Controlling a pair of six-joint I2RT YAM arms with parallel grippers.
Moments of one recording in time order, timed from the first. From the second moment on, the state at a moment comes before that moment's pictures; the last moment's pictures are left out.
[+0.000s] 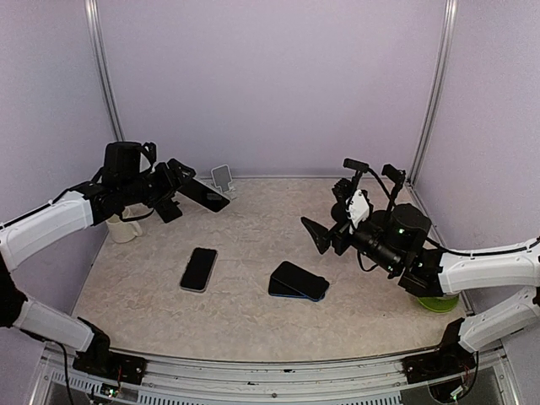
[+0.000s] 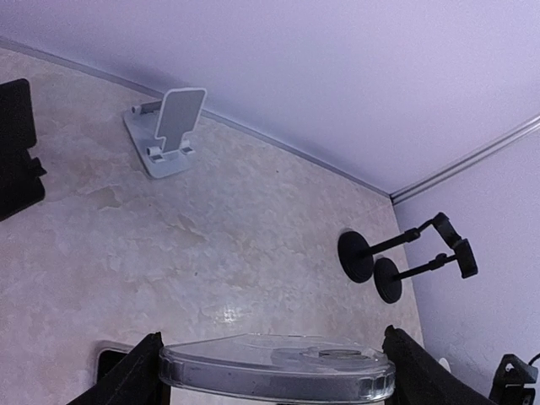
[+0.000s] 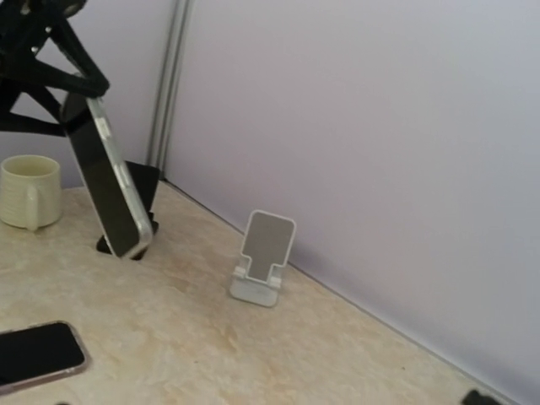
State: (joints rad) left arm -0.39 1.29 1.03 -0.13 0.11 -0.74; right arm 0.93 1.24 0.59 0.73 0.18 -0.25
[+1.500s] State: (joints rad) left arm -0.17 1.76 1.55 -0.51 -0.31 -0.60; right arm 0.93 1.21 0.59 0.65 0.23 -0.21
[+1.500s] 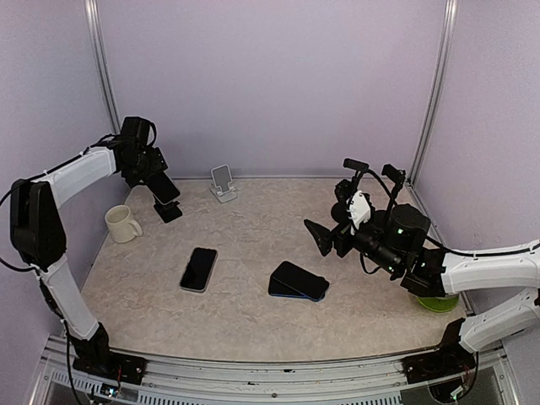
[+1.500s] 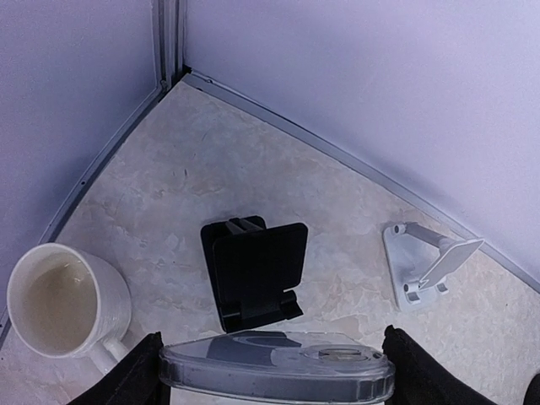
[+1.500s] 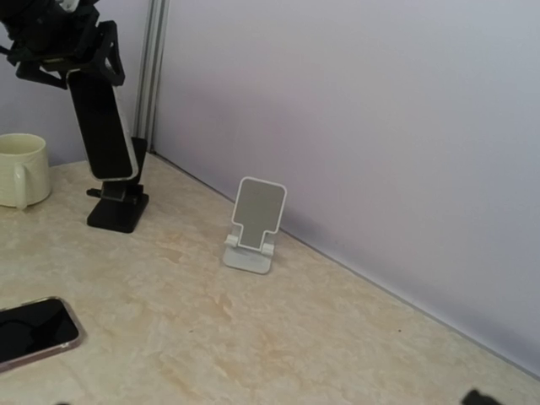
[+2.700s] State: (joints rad) left arm -0.19 1.98 1.84 -0.77 -0.48 -0.67; right arm 0.93 1.21 0.58 0.65 0.23 -0.20
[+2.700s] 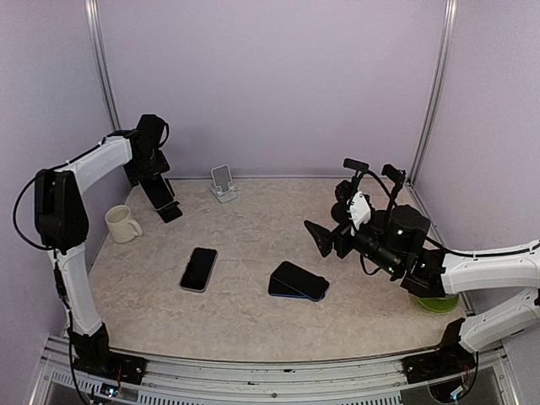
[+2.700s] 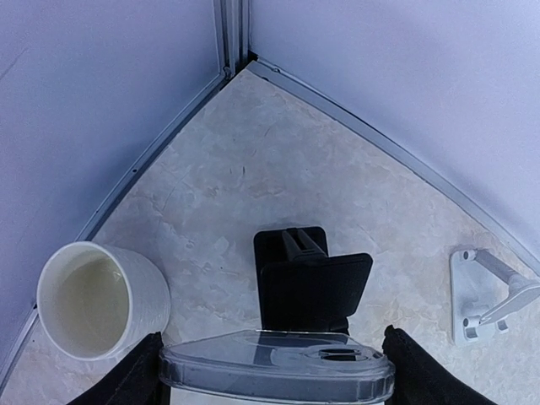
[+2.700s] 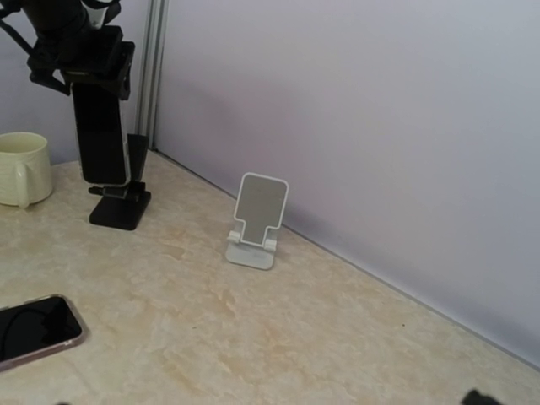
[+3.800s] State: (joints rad) left arm -0.20 2.10 1.98 -0.80 -0.49 -0.62; right arm 0.93 1.21 0.57 0.65 0.24 -0.21
